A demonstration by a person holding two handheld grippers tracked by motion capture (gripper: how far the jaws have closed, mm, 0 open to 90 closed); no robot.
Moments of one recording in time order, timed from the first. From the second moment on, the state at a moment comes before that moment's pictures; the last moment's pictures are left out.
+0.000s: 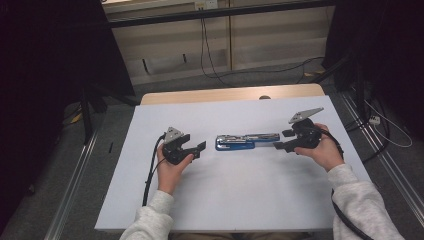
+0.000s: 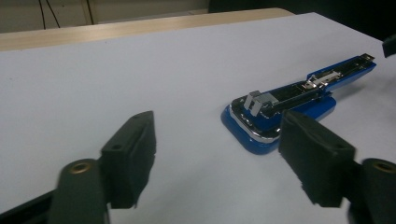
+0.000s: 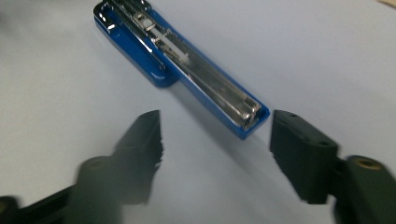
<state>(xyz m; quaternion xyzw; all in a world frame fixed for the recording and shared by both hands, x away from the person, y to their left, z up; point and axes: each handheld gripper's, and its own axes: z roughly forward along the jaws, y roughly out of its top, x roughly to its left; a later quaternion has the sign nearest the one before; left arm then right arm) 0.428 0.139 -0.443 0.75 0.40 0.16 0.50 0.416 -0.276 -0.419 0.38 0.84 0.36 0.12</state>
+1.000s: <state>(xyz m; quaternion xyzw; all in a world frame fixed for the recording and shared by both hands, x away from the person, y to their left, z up) 0.451 0.091 -0.466 0.81 0.39 0.12 0.42 0.419 -0.271 -0.447 0.43 0.84 0.29 0.16</state>
